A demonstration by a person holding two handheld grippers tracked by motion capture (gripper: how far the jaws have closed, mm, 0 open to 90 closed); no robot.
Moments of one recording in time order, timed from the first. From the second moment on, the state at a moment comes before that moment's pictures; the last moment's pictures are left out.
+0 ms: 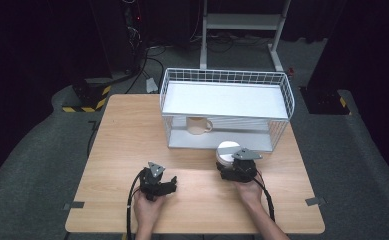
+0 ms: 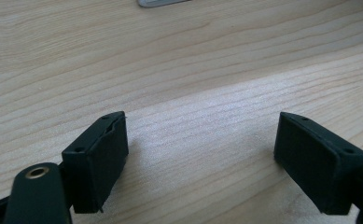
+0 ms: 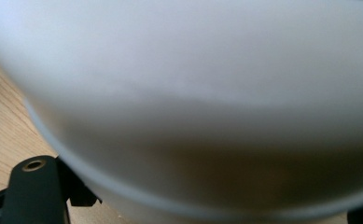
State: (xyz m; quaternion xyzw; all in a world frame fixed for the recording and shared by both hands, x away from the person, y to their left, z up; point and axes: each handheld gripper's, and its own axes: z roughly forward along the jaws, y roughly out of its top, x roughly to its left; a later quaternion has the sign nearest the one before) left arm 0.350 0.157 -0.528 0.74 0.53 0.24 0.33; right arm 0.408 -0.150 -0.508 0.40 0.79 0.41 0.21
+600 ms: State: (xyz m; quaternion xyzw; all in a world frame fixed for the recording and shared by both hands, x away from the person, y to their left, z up) left arm 0.350 0.157 -0.528 0.74 0.53 0.24 0.33; right arm 0.405 -0.153 -0.503 0.40 0.79 0.41 0.21
